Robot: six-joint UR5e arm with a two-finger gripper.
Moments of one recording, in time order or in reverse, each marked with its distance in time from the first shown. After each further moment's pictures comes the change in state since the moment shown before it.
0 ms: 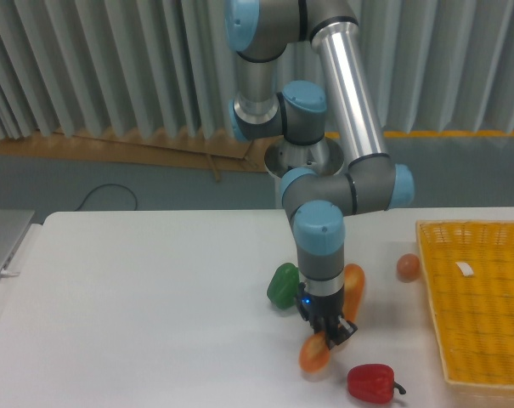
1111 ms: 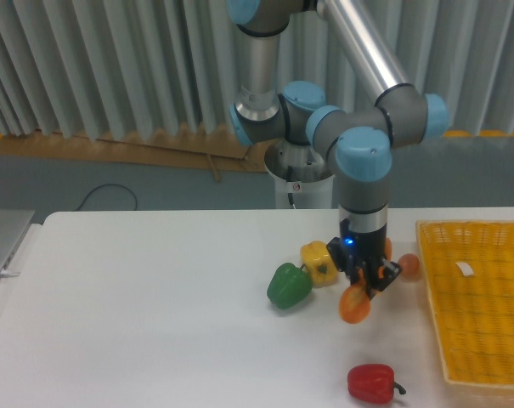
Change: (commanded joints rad) arm 0.172 0.155 0.038 -0.155 -0.037 0.041
